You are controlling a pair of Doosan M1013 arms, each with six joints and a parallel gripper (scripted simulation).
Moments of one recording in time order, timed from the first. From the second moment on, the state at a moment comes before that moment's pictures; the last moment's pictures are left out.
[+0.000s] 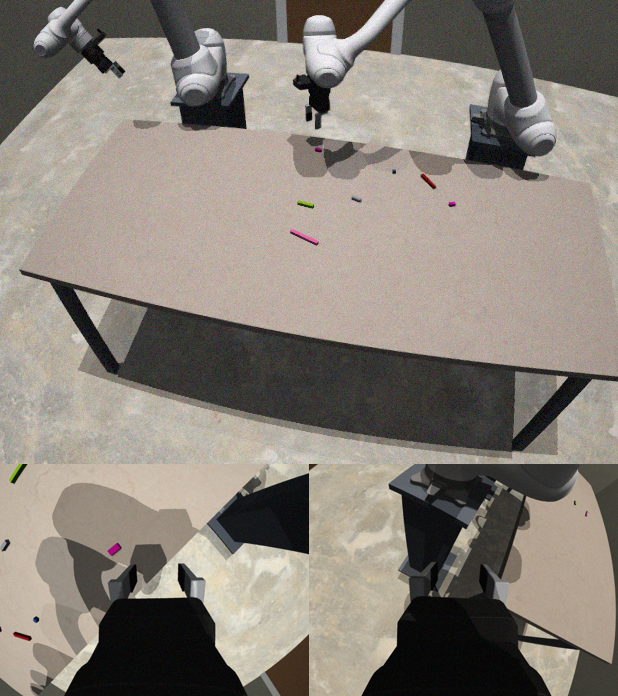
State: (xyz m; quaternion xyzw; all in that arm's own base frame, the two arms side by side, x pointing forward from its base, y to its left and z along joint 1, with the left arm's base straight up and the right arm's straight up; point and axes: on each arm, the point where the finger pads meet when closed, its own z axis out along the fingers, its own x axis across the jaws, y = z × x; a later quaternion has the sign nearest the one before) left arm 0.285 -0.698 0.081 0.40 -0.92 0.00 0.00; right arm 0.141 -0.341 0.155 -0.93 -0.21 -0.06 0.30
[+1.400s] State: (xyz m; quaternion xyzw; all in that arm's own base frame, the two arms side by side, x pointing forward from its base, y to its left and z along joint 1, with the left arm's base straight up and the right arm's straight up) left arm 0.285 -0.698 0.081 0.40 -0.92 0.00 0.00; right arm 0.024 -0.324 0.158 -0.92 -0.01 -0.02 0.38
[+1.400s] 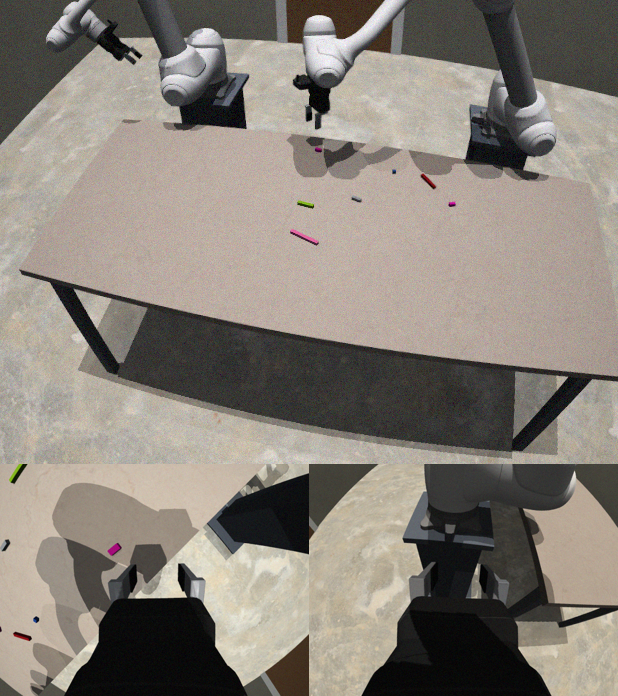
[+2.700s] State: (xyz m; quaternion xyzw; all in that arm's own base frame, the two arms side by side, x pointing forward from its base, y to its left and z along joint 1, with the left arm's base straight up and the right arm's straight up) left arm 0.329 -0.596 0.083 0.55 -0.84 0.00 0.00; right arm 0.024 -0.324 0.158 -0.92 -0.01 -0.02 0.38
